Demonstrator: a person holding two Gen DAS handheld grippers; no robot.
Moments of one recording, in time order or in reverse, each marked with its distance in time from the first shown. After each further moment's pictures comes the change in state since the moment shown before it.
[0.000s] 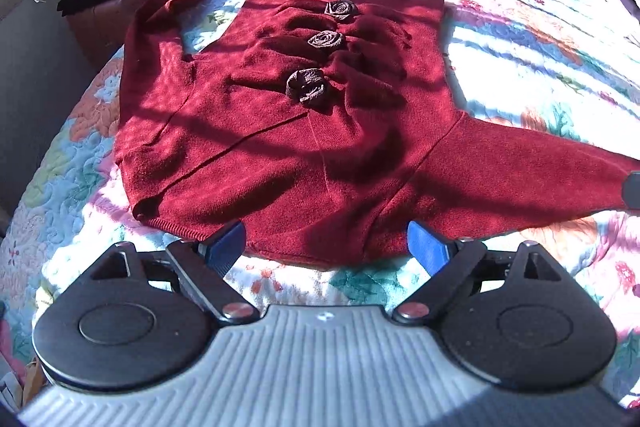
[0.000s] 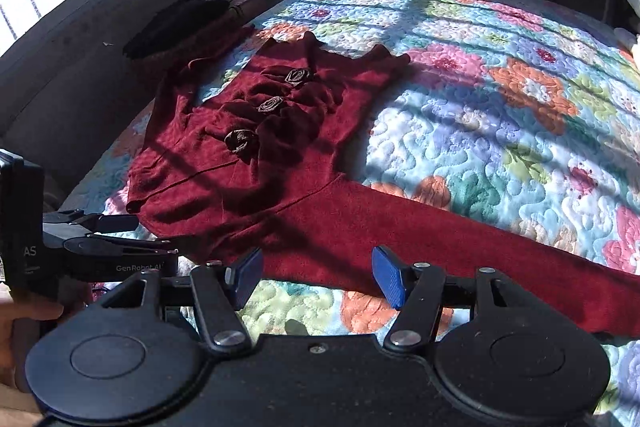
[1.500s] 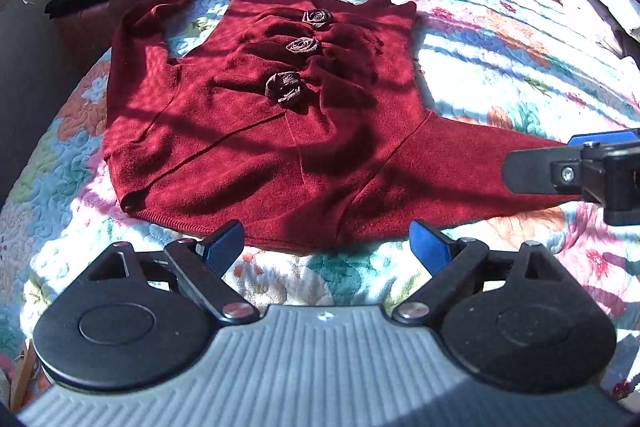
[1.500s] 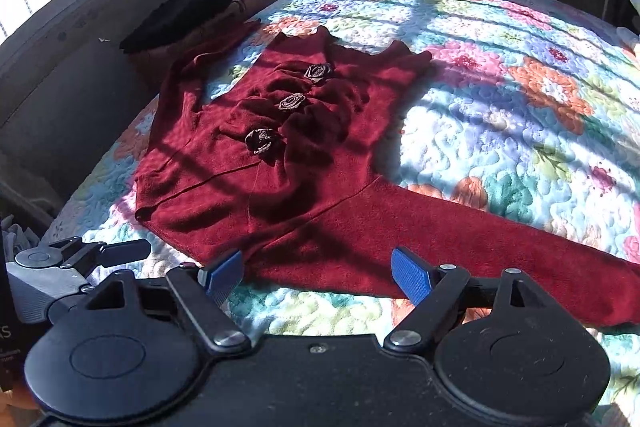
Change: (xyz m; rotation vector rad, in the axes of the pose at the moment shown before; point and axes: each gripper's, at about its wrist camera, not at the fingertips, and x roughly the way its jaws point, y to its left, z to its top) left arm -0.017 -0.004 -0.015 0.010 -0.027 -0.058; right arm 0.020 0.050 0.007 0.052 0.007 -0.033
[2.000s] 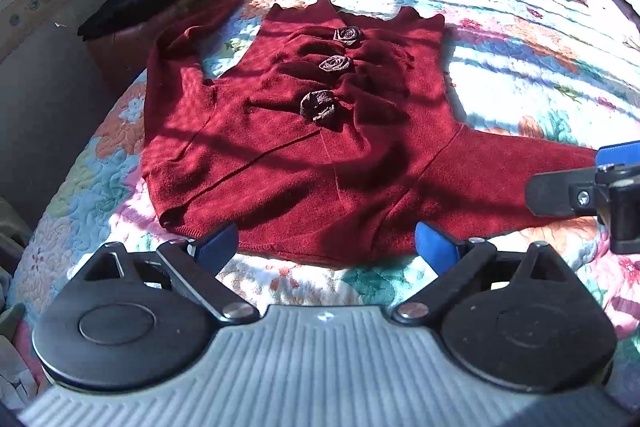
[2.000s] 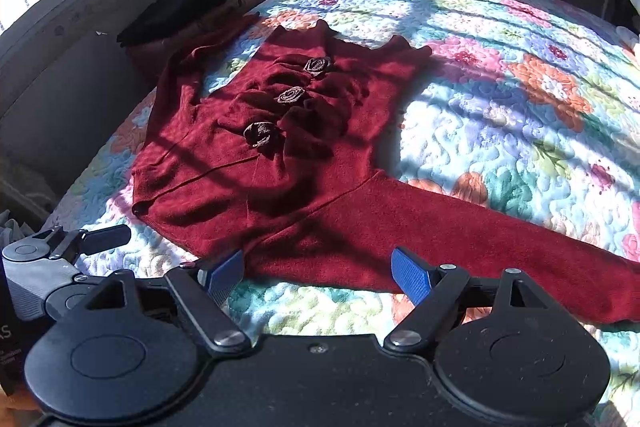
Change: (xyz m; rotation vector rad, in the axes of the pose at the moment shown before) left arm -0.010 -0.002 0.001 0.017 -0.057 0.131; right arm 0.001 0.003 -0.002 -0.019 0.018 -0.020
